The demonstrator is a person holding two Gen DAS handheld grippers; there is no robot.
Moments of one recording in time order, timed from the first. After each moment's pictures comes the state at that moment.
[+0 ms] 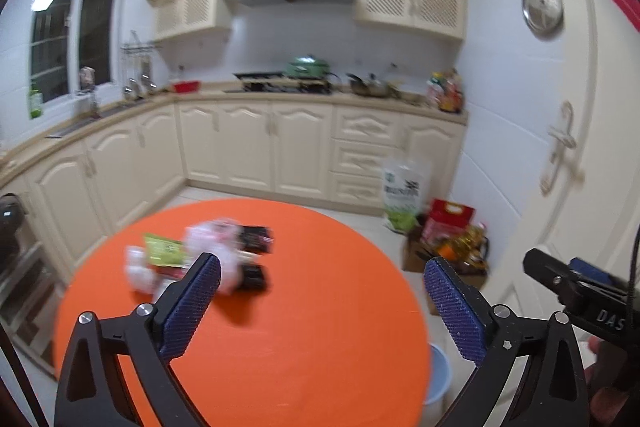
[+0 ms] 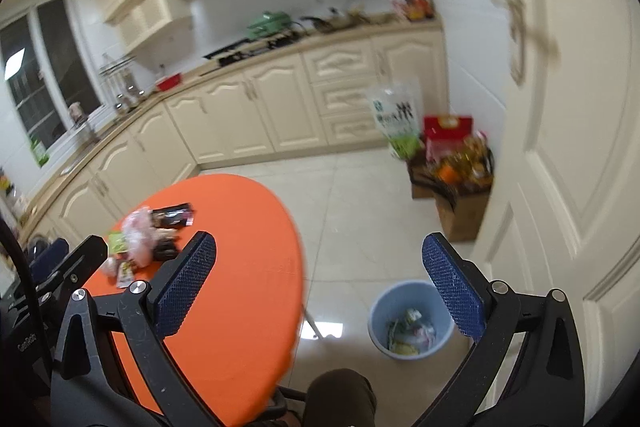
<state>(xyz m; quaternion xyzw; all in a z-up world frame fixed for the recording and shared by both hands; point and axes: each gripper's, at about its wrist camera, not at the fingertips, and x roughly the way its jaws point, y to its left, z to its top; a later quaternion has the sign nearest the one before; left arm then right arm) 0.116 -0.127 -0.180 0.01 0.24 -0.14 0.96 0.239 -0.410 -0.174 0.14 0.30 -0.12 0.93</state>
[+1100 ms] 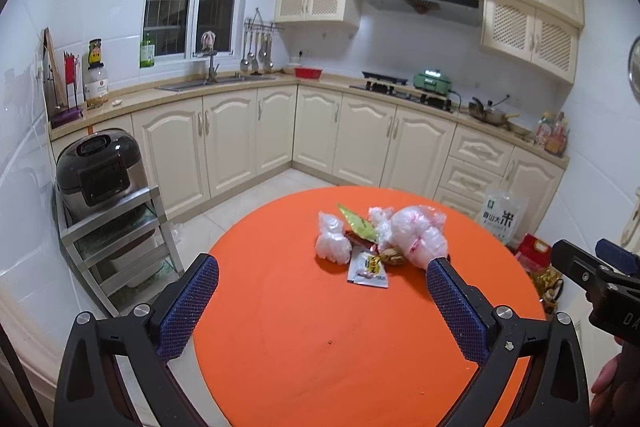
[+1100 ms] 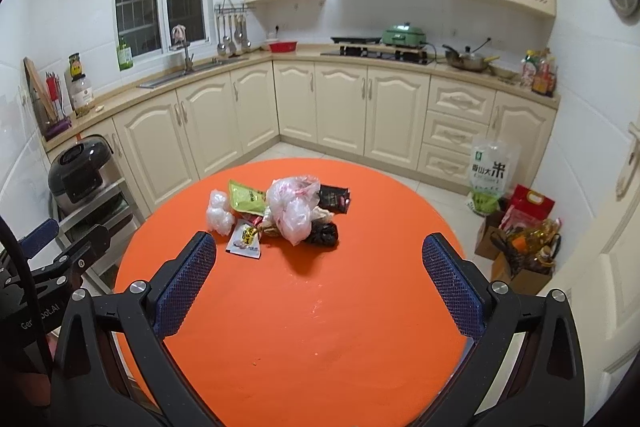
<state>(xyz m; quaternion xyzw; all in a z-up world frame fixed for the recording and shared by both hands) -0.014 -0.028 -0.173 -0.06 0.25 0.02 0.97 0.290 -0.202 -0.166 0.01 0.32 0.03 0.95</state>
